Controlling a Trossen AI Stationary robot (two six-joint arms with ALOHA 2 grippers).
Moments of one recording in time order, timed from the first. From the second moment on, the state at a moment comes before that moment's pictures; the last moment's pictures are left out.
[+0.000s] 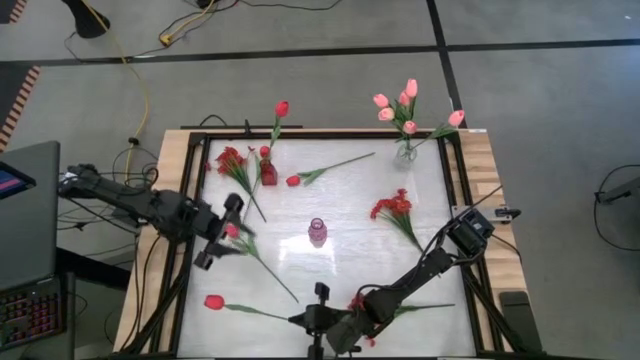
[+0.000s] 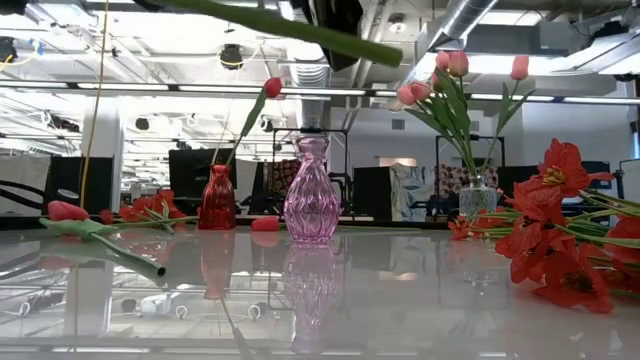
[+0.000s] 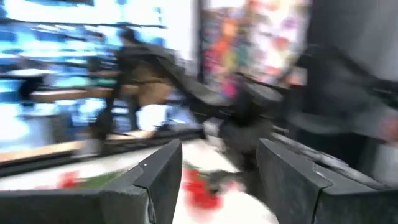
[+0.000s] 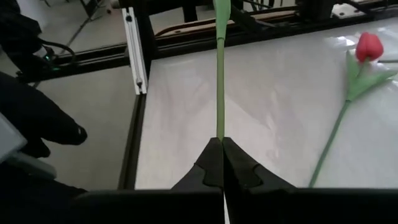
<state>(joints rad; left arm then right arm) -0.30 0.62 0.44 0.26 0.05 -0.01 0.63 2.21 1.58 0.18 0.60 0.46</state>
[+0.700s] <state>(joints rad) 0.26 0.73 0.44 0.24 0.13 -0.12 0.59 1.83 1.19 0.23 0.61 0.20</state>
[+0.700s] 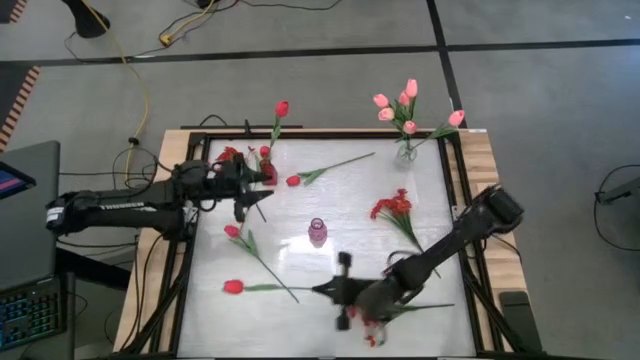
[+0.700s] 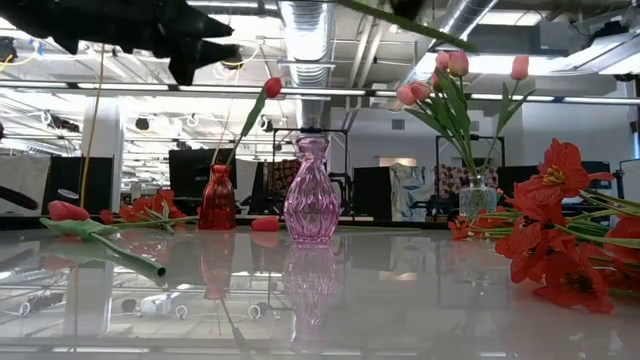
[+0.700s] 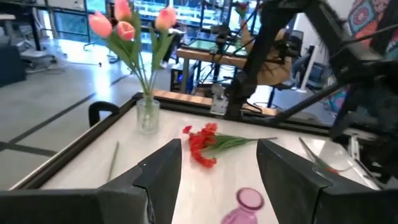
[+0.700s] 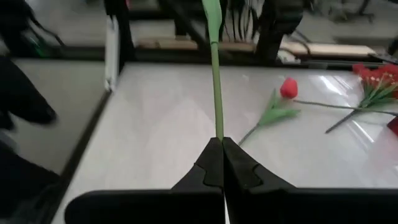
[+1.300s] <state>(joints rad) 0.30 0.93 0.44 0.56 0.29 -0.22 0.51 1.57 0.54 1.22 0.52 -0.06</state>
